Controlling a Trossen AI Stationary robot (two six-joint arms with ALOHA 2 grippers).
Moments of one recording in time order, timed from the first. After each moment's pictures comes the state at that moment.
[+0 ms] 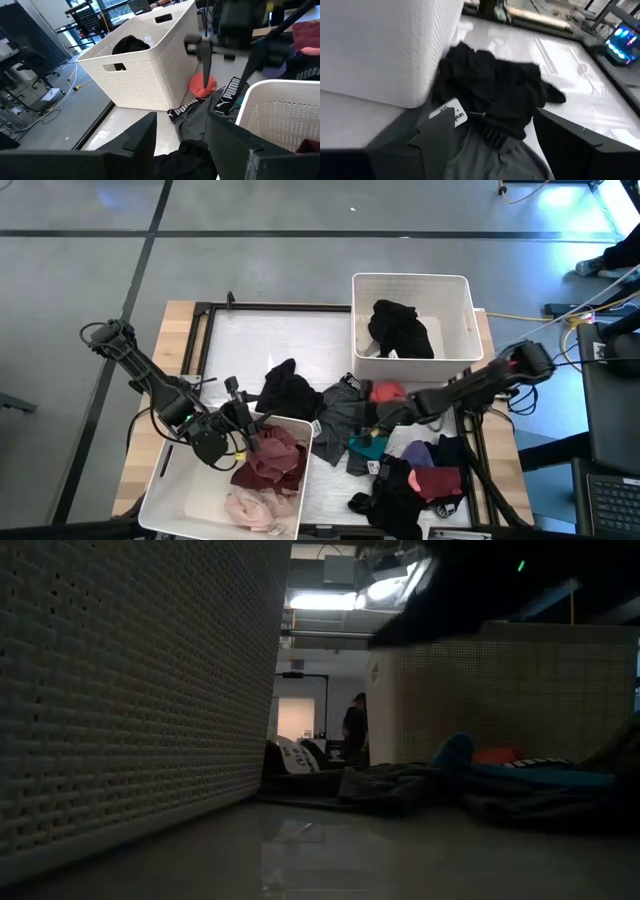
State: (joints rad) left arm -0.72 1.23 0.99 -0.46 -1.16 -0.34; right arm 0.32 1.49 0.73 0.30 0.40 -0.06
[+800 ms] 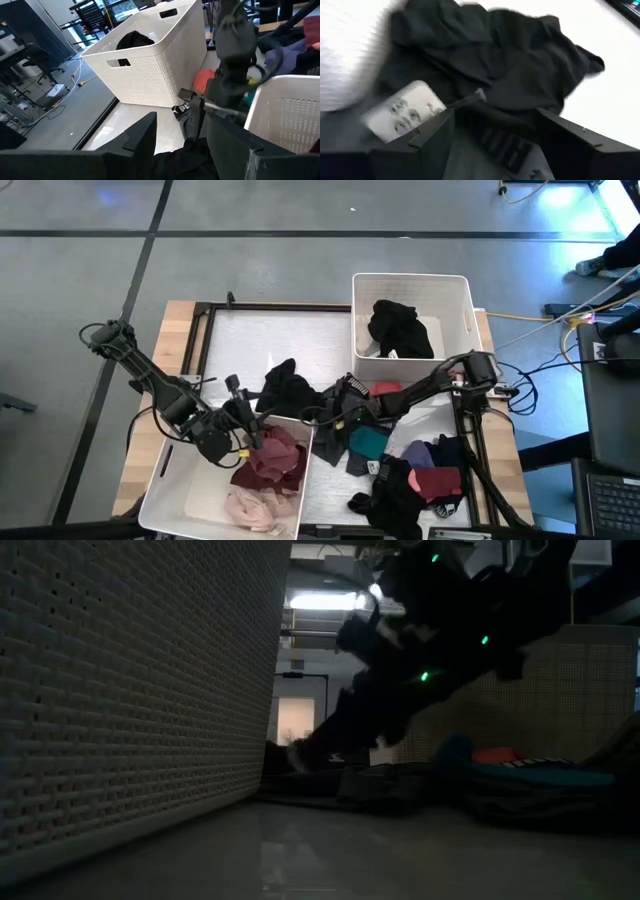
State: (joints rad) left arm -0.70 1.23 0.99 -0.49 -1.16 -0.37; right arm 0.19 1.95 0.87 0.55 0.34 0.00
